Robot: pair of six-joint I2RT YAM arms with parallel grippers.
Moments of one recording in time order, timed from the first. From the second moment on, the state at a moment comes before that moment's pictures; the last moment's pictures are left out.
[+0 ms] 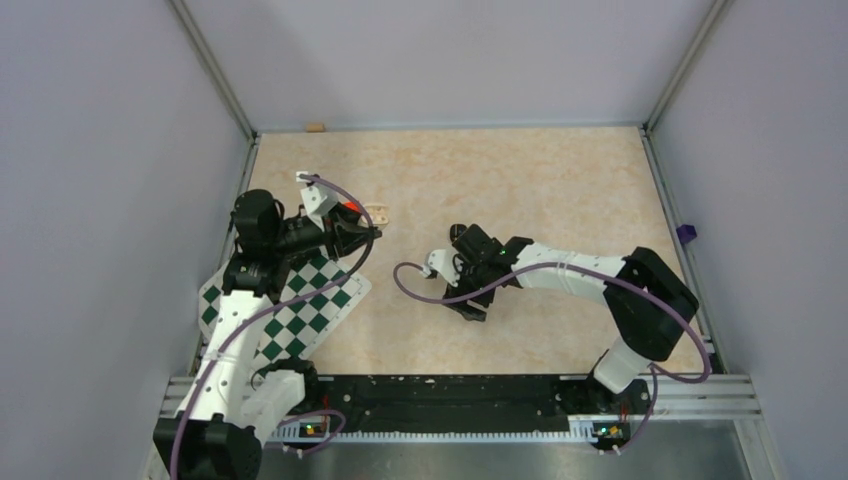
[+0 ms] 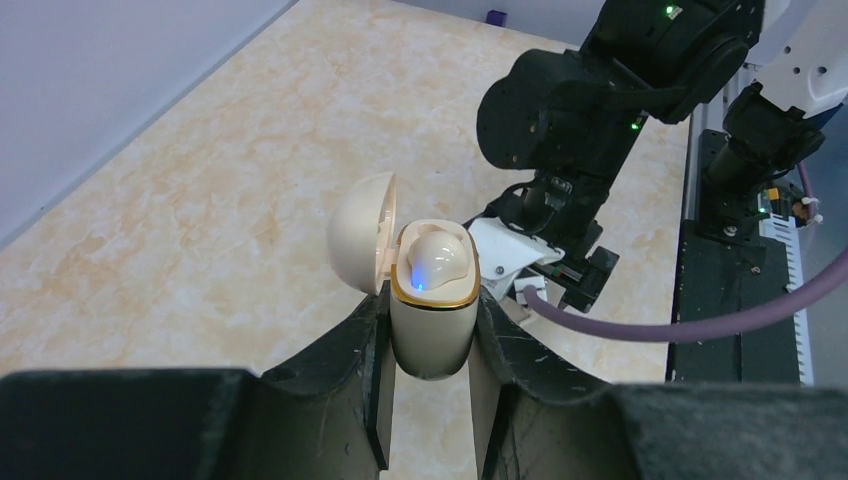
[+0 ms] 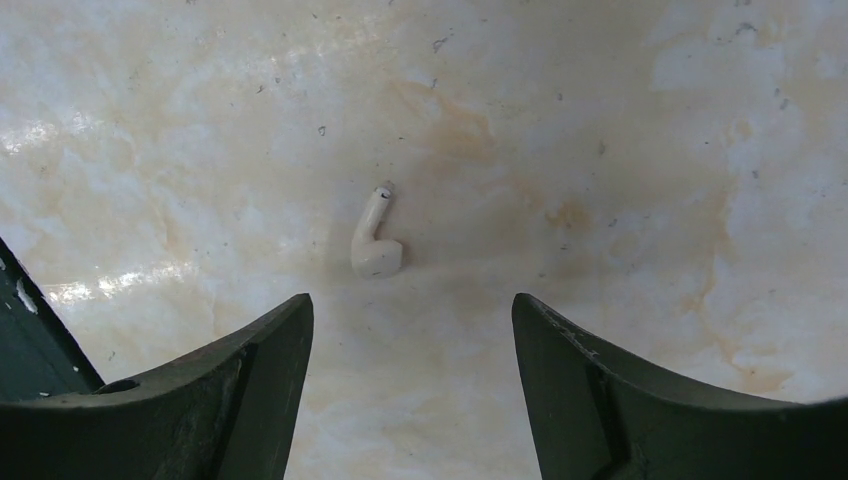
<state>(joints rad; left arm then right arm) -0.06 0.91 0.83 -0.09 1.13 0.14 0.84 1.61 0.98 -0.52 -0.22 -0.44</state>
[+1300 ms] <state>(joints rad) -0.04 0.91 0.80 0.01 1.19 0.05 0.91 1.68 0.99 -0.40 0.14 -0.41</state>
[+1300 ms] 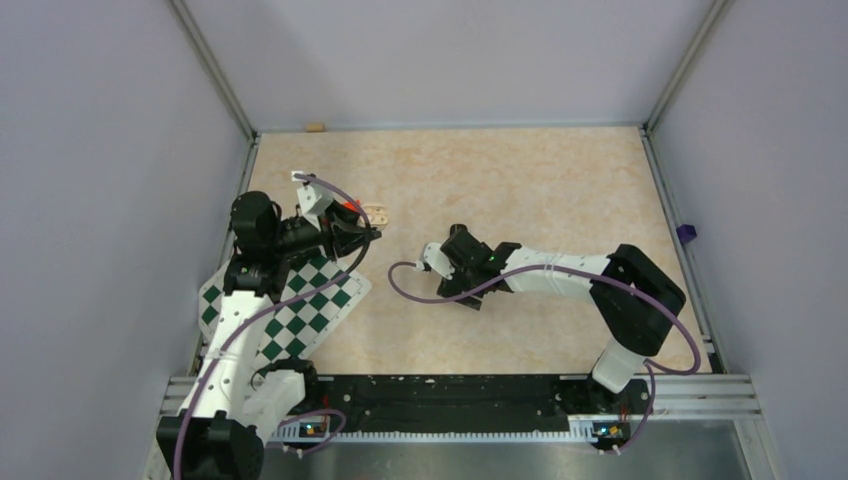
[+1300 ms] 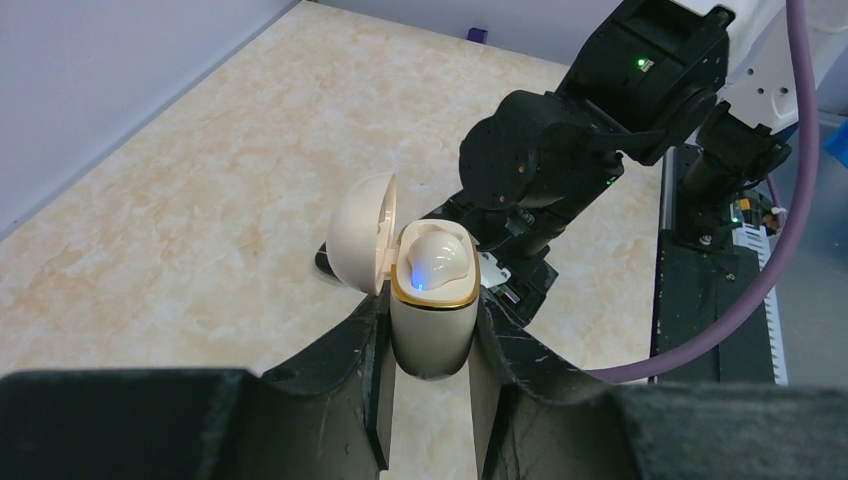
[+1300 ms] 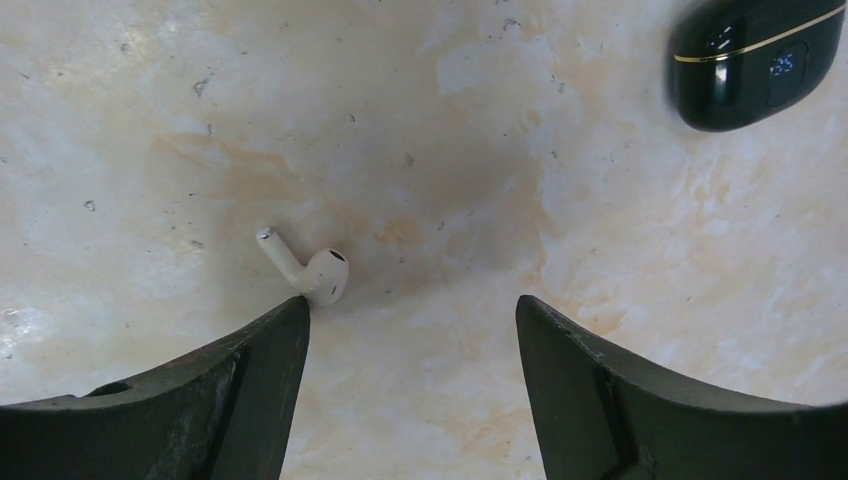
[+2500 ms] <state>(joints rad) -0.03 0.91 0.78 0.06 1.19 0.02 0.61 1.84 1.30 -0.72 -0.36 -0.22</state>
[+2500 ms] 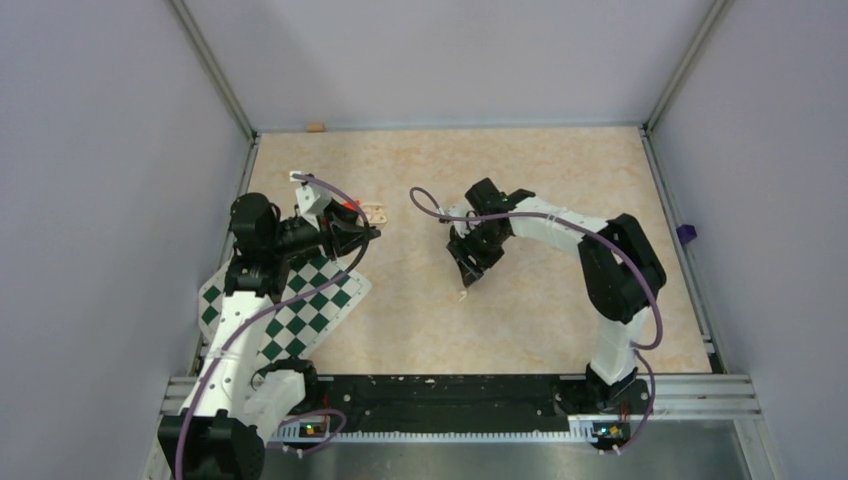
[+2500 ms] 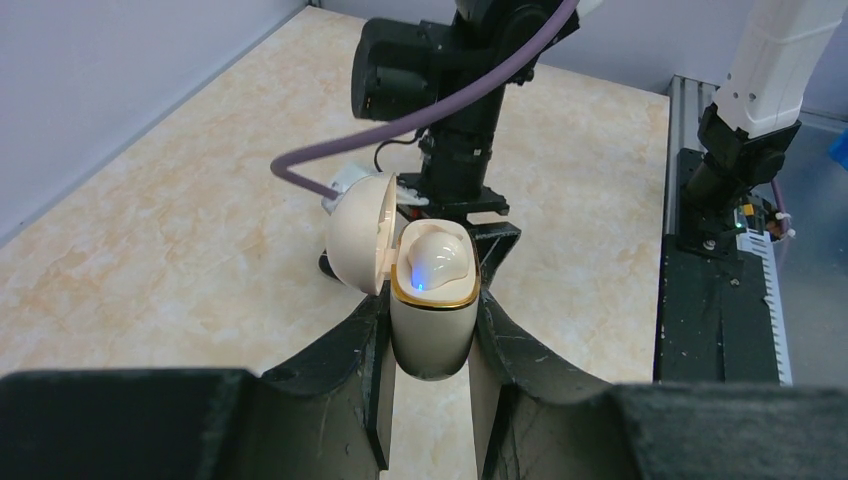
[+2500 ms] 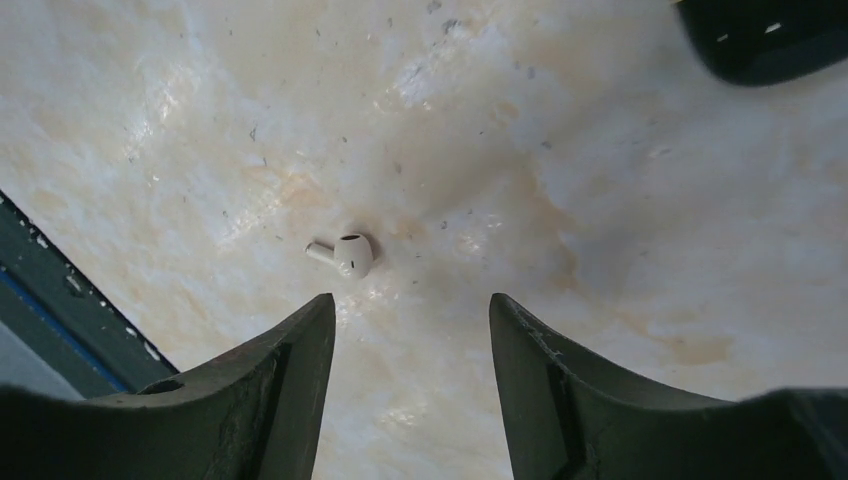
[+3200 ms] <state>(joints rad) -0.02 0.93 0.77 0.09 1.20 0.01 0.61 1.96 1.31 -0.75 -0.52 -0.12</state>
